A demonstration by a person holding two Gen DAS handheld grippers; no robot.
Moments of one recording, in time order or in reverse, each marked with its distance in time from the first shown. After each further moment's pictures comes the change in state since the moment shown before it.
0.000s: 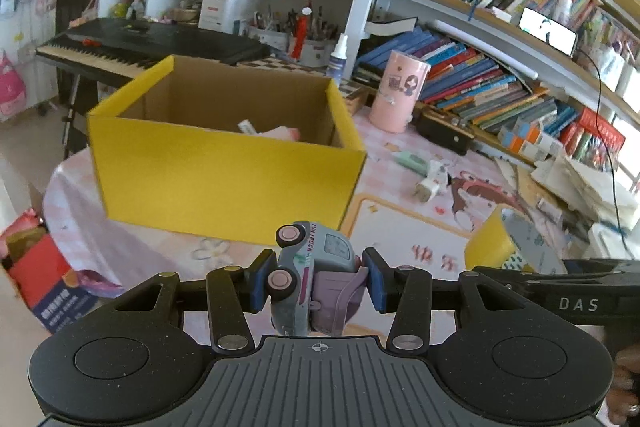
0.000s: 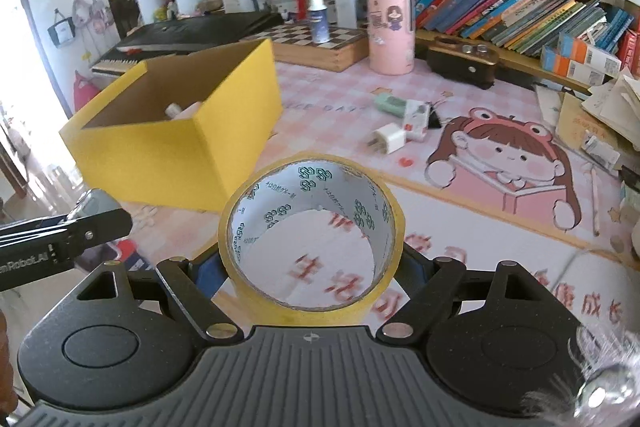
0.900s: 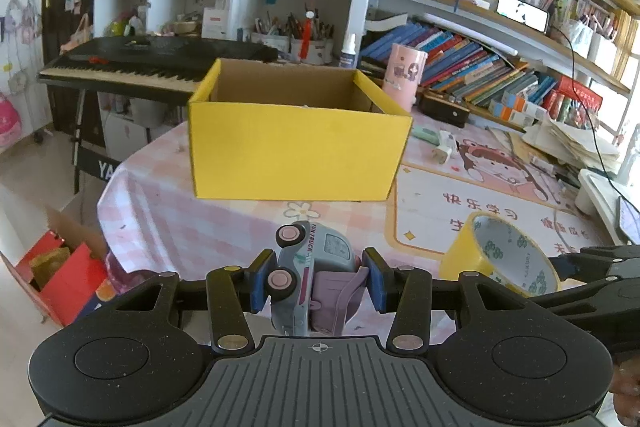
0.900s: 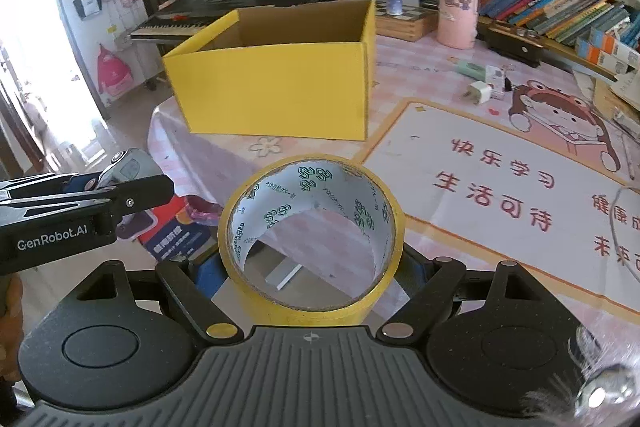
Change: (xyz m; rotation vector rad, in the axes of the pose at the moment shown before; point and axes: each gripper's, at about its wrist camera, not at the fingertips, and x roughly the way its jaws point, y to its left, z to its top) left arm -0.071 0.081 -0.033 0.102 -0.002 -0.031; right arm -0.027 0.133 -0.063 -0.041 0.041 0.028
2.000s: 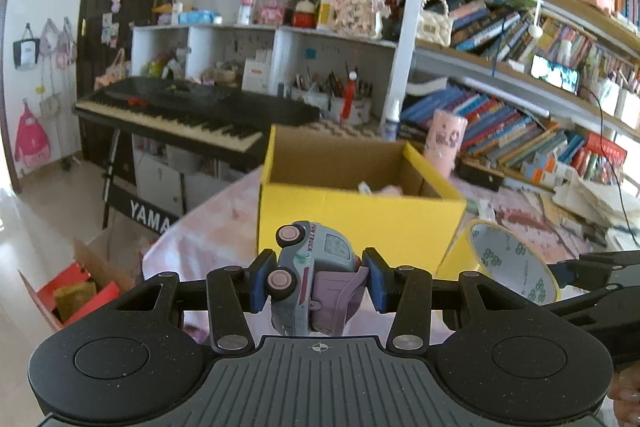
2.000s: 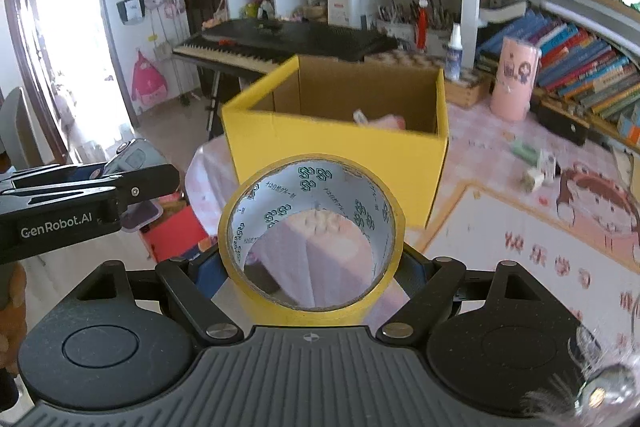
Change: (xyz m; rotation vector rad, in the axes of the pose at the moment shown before) left arm -0.013 0.042 0.040 -0.039 -0.163 0.074; right arm 0.009 0.045 0.056 -0.125 -0.109 0.064
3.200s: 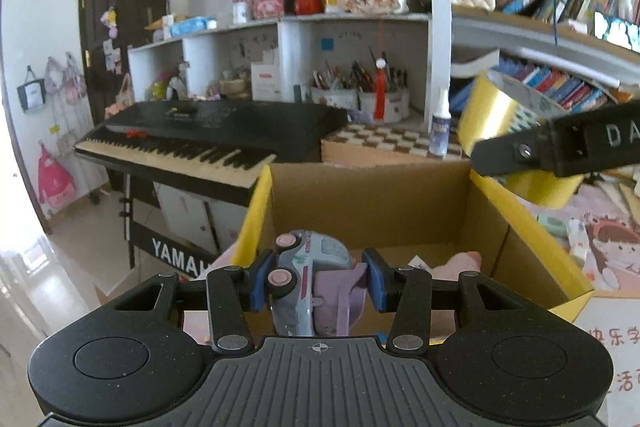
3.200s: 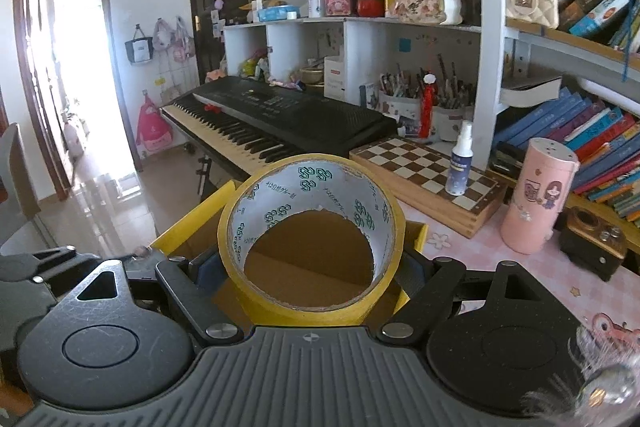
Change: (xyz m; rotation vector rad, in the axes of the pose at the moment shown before) left arm 0.165 -0.029 0.059 0.132 0.046 0.157; right arm 0.115 -0.103 0.149 -0.057 -0.130 0.067
